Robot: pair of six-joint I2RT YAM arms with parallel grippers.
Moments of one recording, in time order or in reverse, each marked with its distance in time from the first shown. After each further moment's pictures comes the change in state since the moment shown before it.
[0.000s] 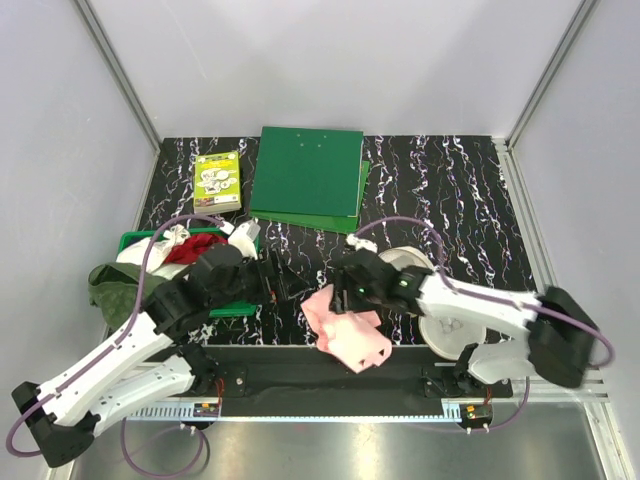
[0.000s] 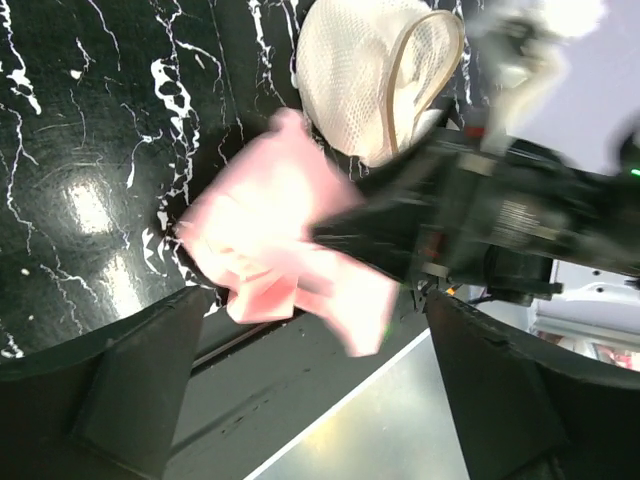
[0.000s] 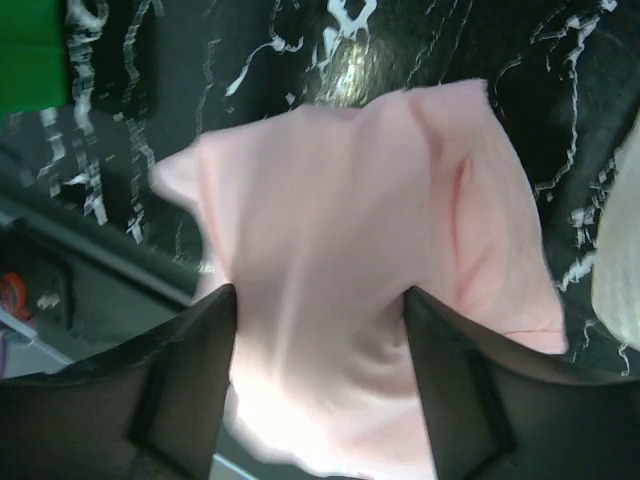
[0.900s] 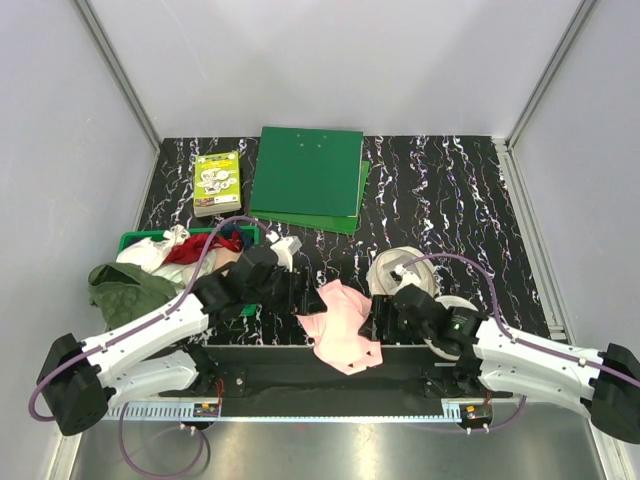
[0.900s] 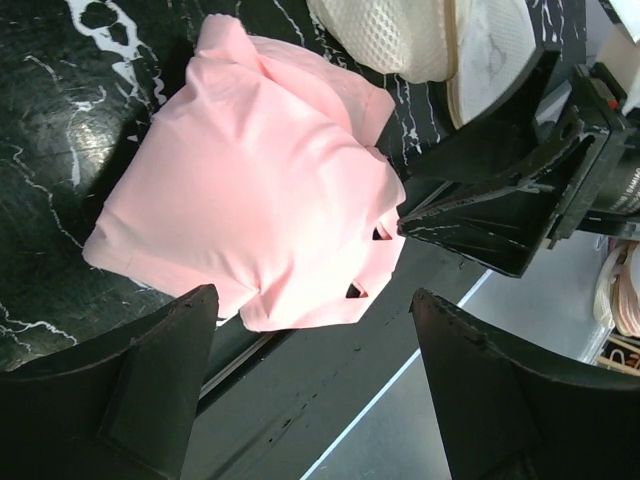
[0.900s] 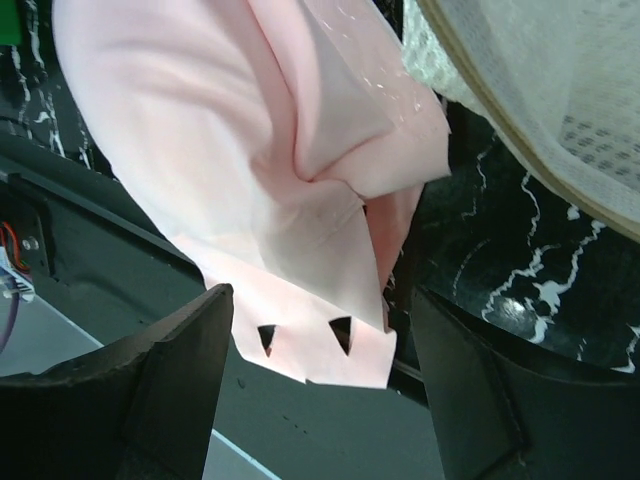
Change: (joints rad) left arm -0.029 0.245 -0.142 0.254 0.178 0.144; right arm -0.002 -0.451 -0.407 -0.001 -0.005 0.145
